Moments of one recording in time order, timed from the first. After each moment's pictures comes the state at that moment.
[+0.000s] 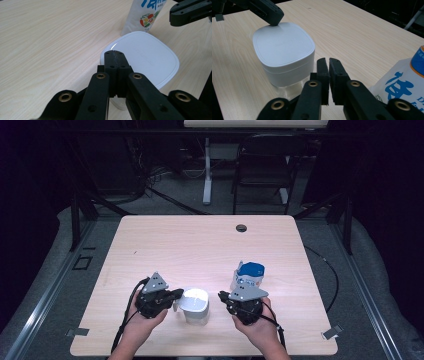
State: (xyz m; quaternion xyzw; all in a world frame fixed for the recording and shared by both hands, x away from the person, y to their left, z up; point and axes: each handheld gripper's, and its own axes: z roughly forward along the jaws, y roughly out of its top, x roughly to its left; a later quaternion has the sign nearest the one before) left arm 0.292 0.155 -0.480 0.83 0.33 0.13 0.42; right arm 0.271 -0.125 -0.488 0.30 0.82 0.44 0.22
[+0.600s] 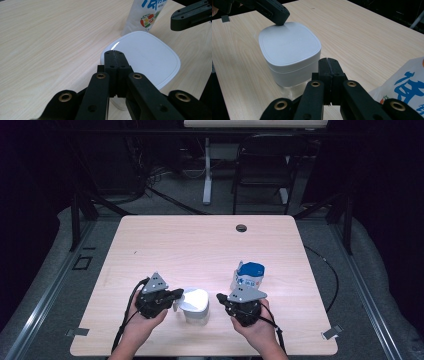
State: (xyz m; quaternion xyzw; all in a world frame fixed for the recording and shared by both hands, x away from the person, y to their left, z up) left arm 0.292 0.155 -0.481 0.83 0.34 0.13 0.42; right arm 0.268 -0.121 -0.491 0.30 0.82 0.45 0.21
